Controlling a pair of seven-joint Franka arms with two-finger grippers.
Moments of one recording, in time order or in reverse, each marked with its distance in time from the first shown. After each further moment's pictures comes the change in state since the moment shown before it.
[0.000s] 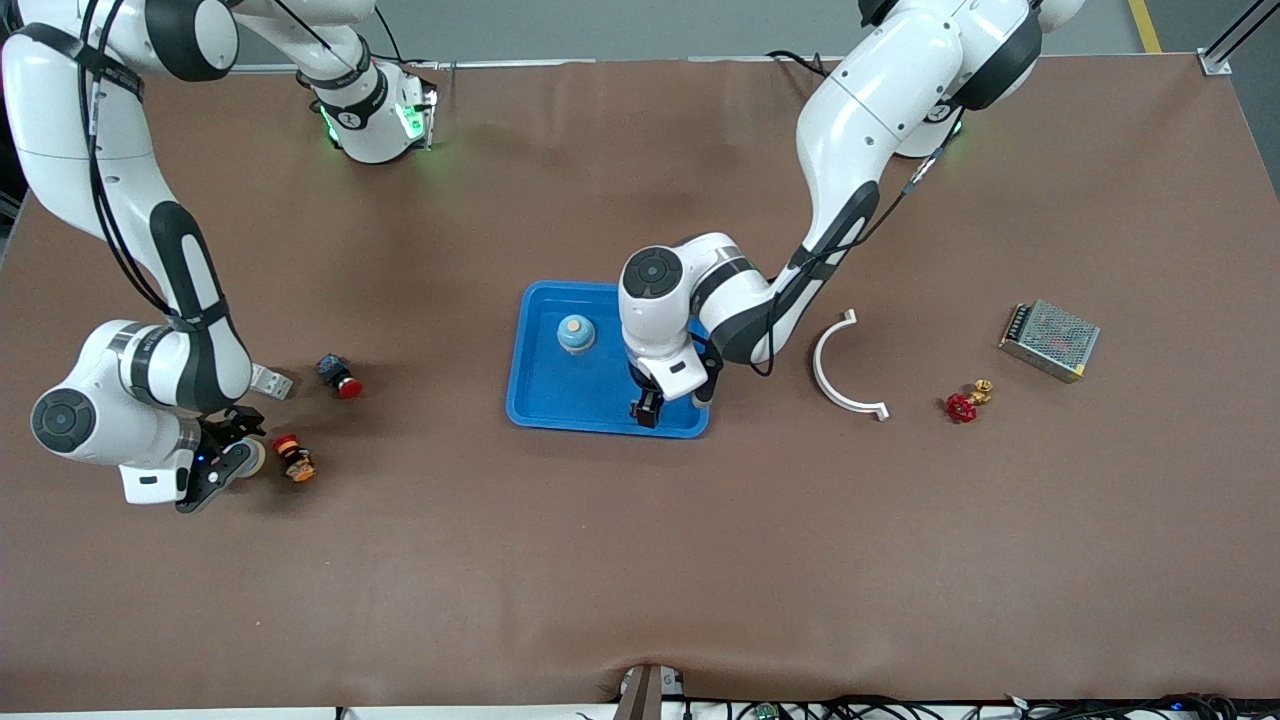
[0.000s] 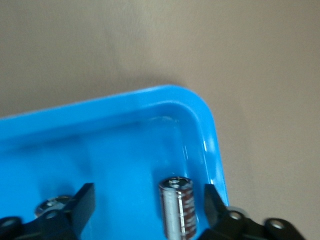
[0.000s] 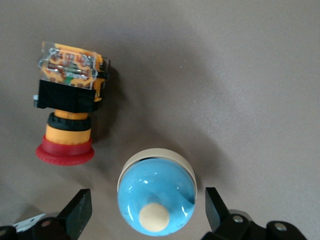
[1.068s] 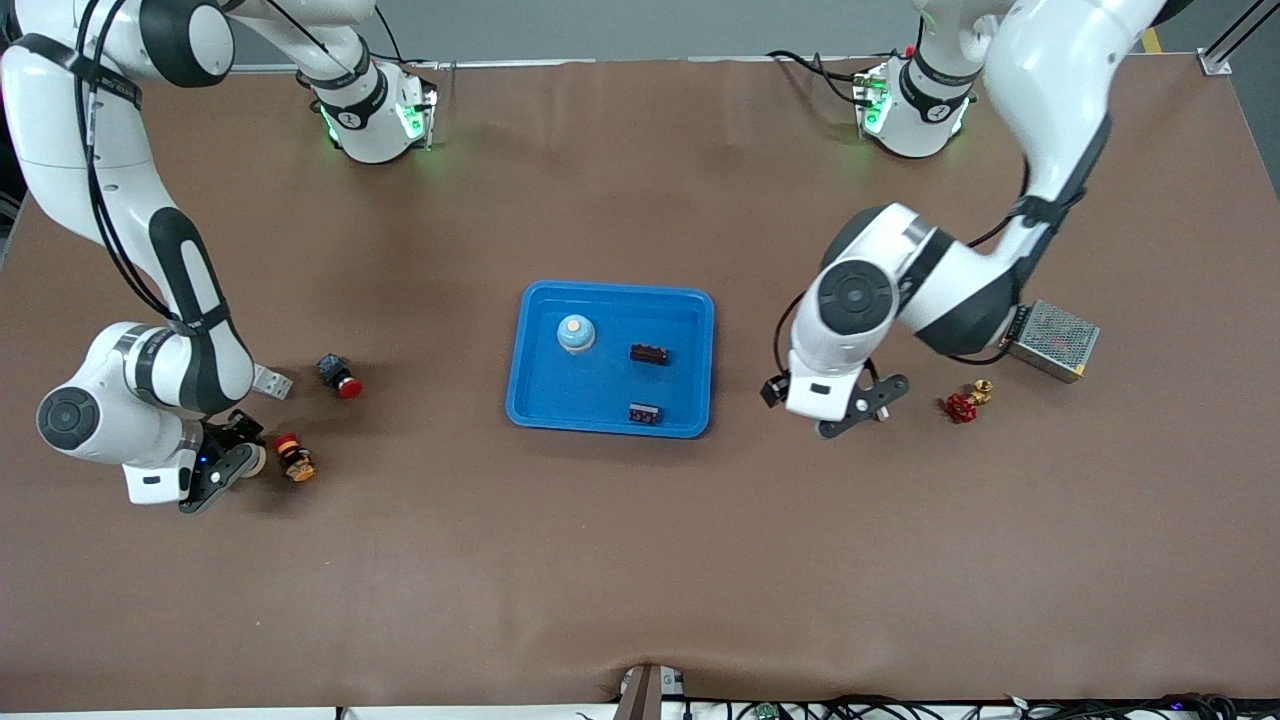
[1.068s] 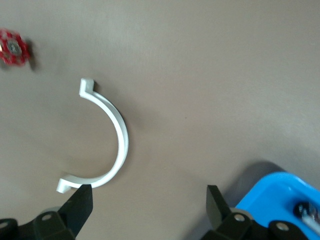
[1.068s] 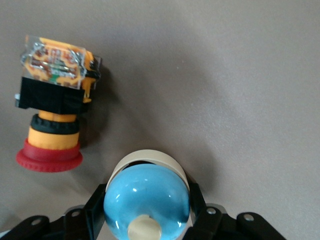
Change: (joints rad) left arm 0.612 -0.347 -0.351 -0.262 -0.079 -0.316 1.133; right arm -0.034 0.017 0.033 -0.004 0.001 0.041 -0.030
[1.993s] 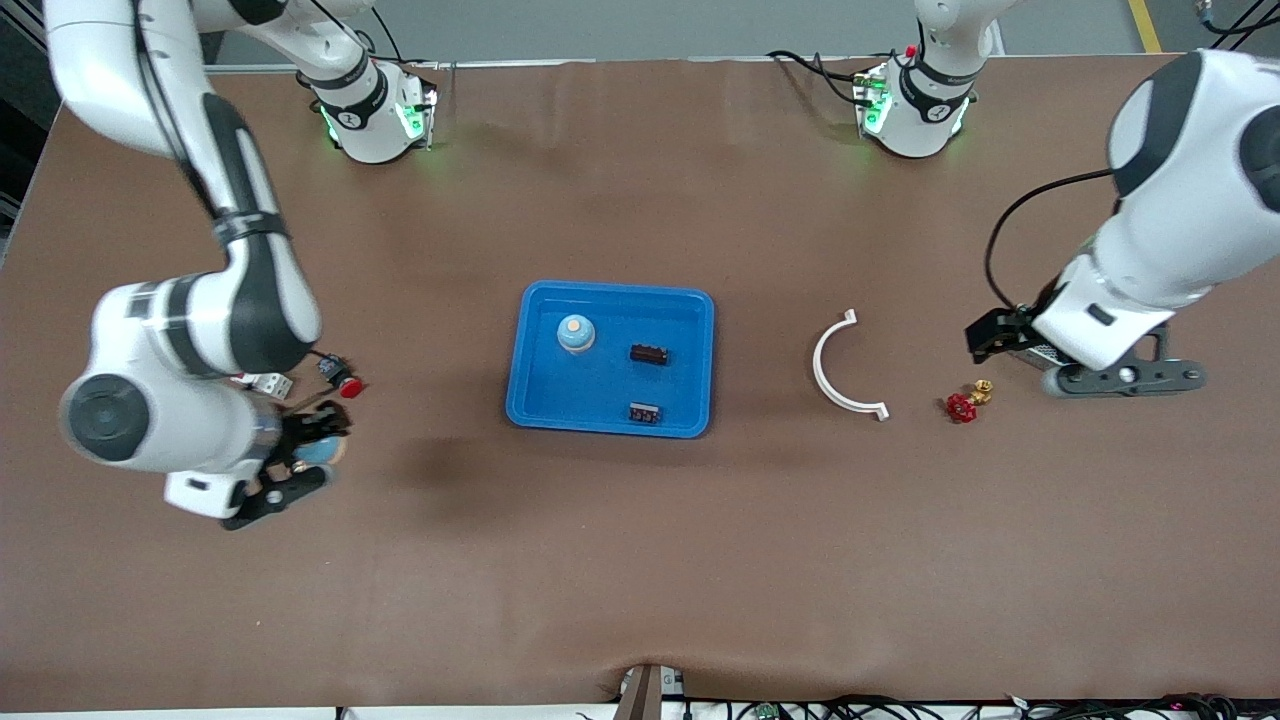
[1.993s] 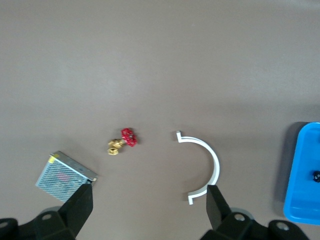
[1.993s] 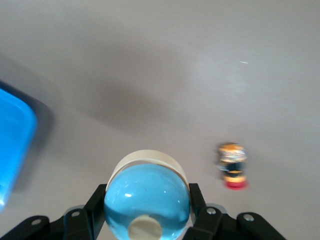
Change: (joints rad) left arm 0.398 -0.311 -0.062 0.081 -0.195 -0.199 0.878; right arm 0.337 -0.138 0.061 0.350 0.038 -0.594 0.838
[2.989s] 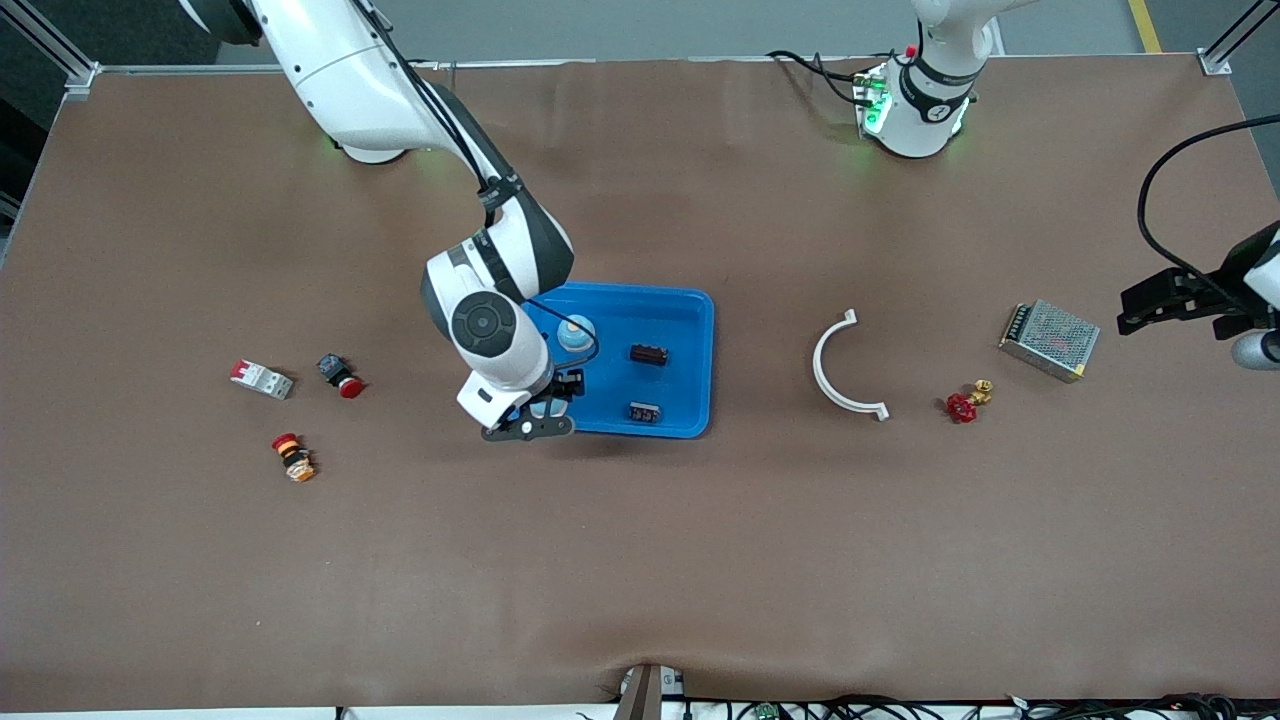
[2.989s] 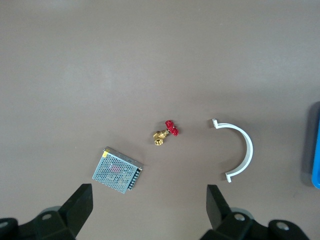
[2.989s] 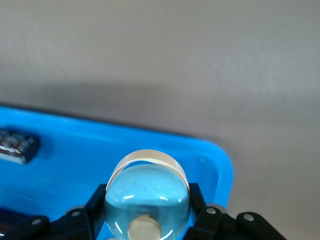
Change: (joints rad) left arm -0.241 -0.030 0.450 0.214 -0.114 -0.202 0.321; right arm 0.375 0.055 -0.001 -0.317 0.071 0.484 0.632
